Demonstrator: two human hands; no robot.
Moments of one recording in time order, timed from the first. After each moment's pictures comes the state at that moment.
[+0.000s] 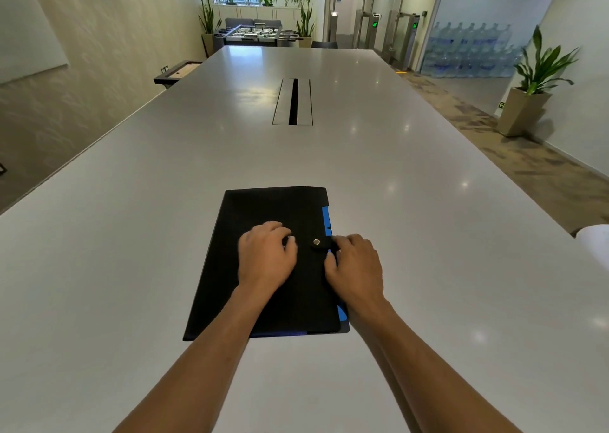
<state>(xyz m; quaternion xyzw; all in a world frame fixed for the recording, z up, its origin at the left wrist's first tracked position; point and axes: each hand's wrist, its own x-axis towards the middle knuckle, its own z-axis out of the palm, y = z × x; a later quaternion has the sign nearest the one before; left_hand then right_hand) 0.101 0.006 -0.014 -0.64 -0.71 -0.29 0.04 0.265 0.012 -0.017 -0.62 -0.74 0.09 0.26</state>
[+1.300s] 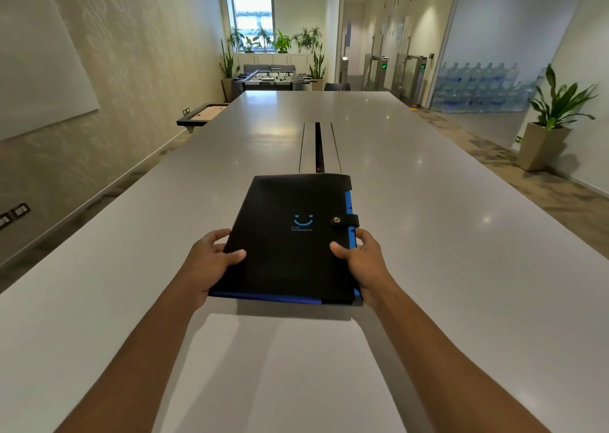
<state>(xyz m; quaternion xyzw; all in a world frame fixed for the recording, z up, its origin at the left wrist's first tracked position) -0.078 0.079 0.051 -0.40 -0.67 -0.48 -0.41 0.178 0.150 0.028 -0.48 -0.44 0.61 0.46</state>
